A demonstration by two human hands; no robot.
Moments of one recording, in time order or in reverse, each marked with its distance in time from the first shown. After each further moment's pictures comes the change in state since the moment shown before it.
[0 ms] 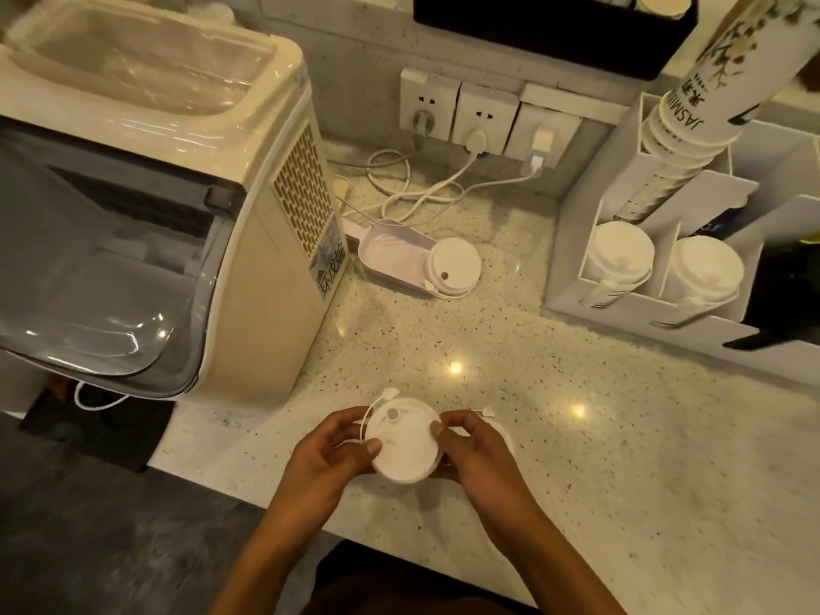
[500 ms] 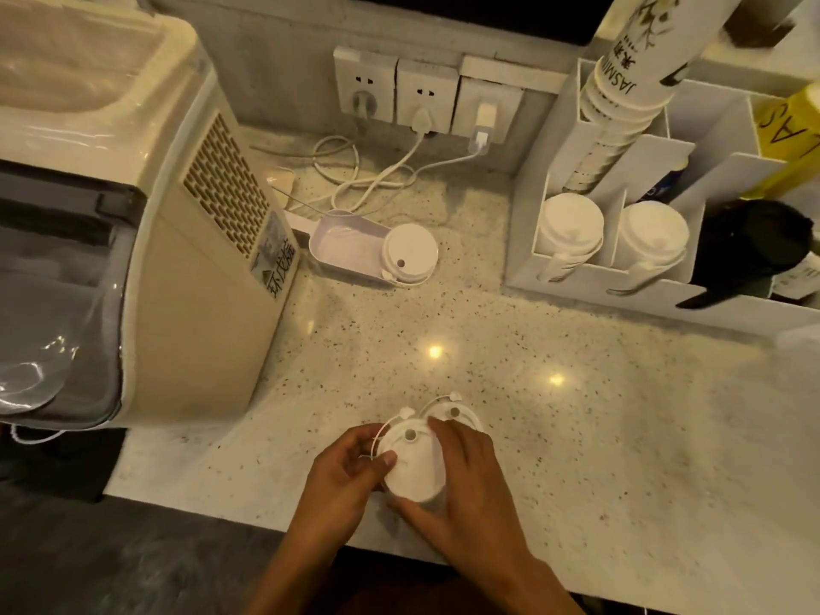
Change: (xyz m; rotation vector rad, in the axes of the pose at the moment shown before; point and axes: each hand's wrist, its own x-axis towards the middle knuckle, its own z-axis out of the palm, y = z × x) left_hand 0.005 -0.028 0.048 0.164 0.002 -0.092; right_hand -0.026 0.052 -0.020 -0.851 0.231 -0.576
